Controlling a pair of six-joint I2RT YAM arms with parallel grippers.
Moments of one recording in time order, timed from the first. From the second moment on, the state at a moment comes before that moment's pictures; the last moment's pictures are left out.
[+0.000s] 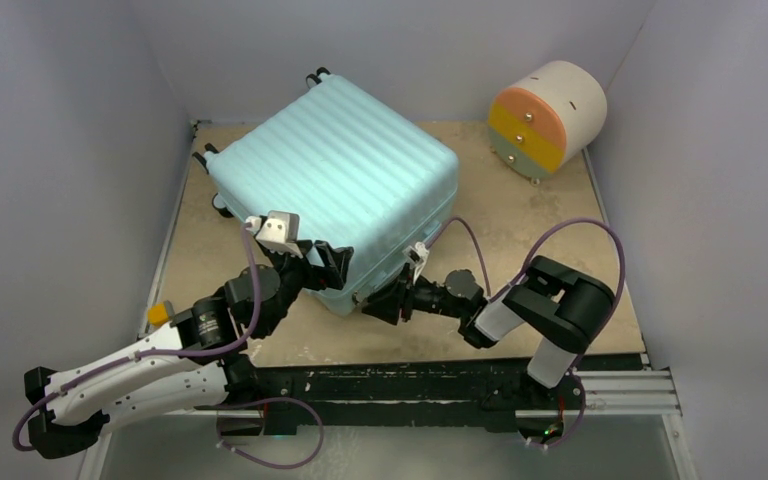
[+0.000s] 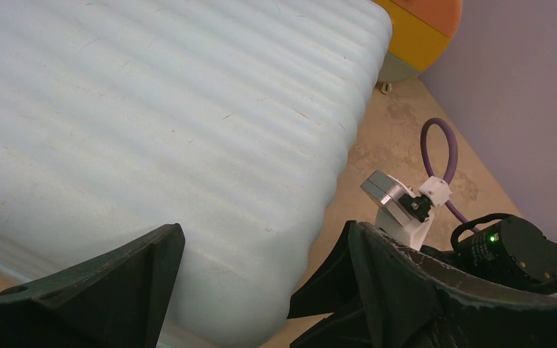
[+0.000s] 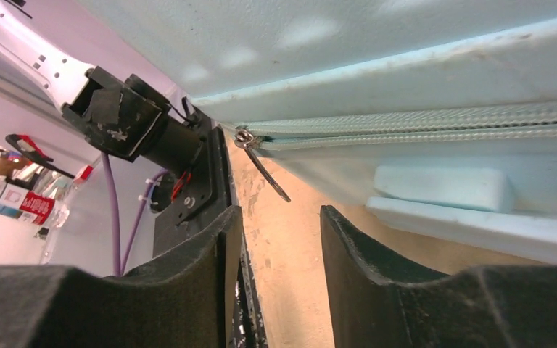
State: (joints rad) left arm -1.10 0.68 0.74 -0.24 -0.69 -0.45; right arm 0.87 1.71 0.32 1.35 -0.47 0.66
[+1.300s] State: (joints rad) left arm -1.10 0.67 0.73 -0.24 -0.70 -0.45; right arm 1.13 1.40 0.46 0.82 0.09 0.39
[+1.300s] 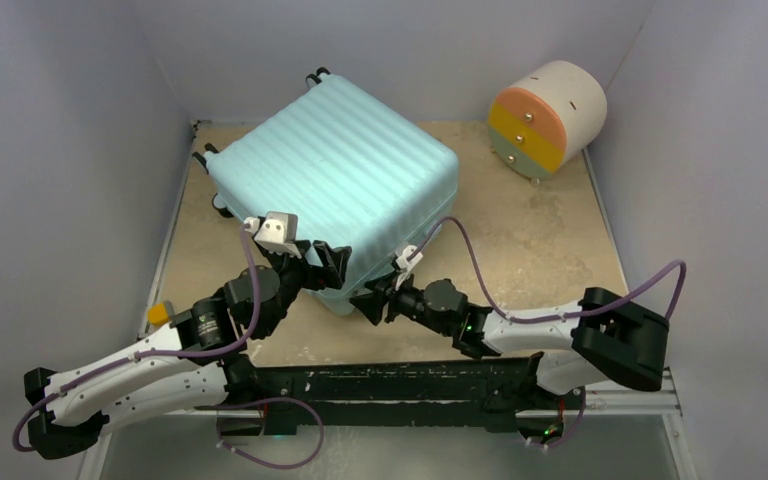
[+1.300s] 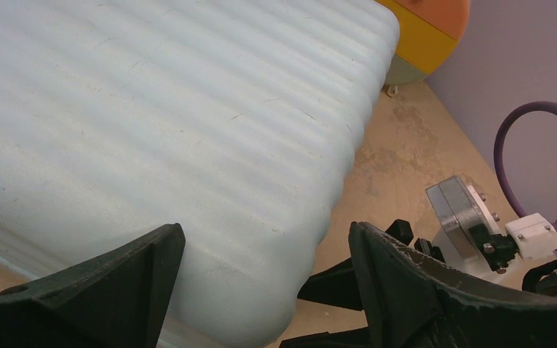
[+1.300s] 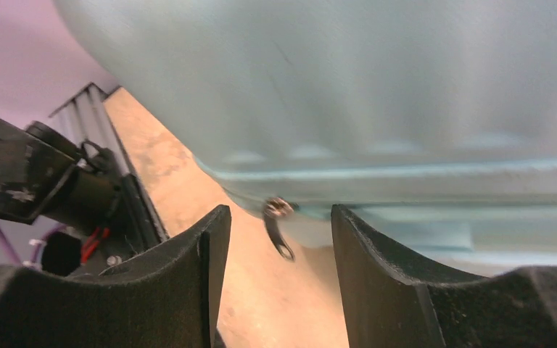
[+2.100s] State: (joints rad) left arm -1.10 0.66 0.72 -0.23 -0.70 -0.46; right arm 1.15 1.39 0.51 0.64 0.19 0.33
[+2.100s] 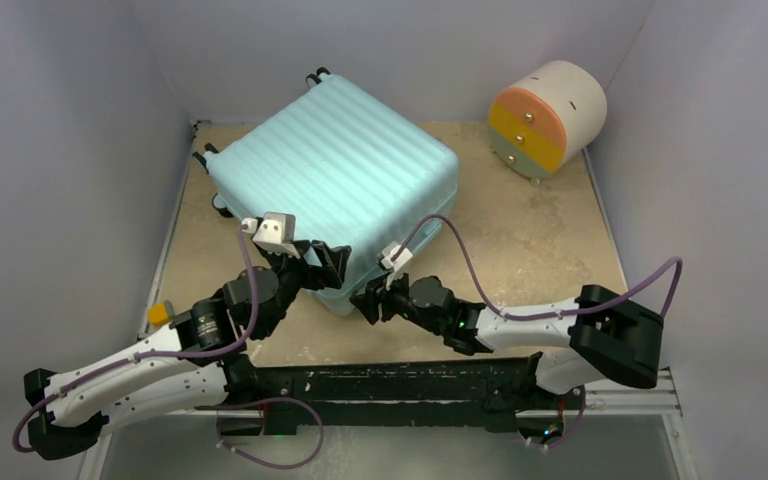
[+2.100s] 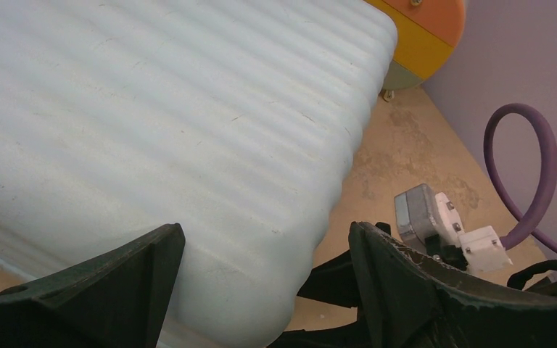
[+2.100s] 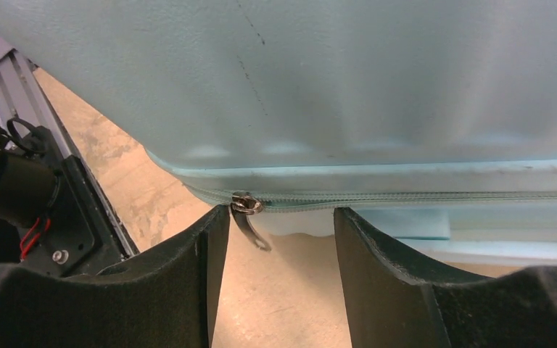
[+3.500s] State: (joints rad) left arm -1.10 0.66 0.72 -0.23 -0.69 -0.48; right arm 1.19 1.37 0.51 0.58 0.19 0.28
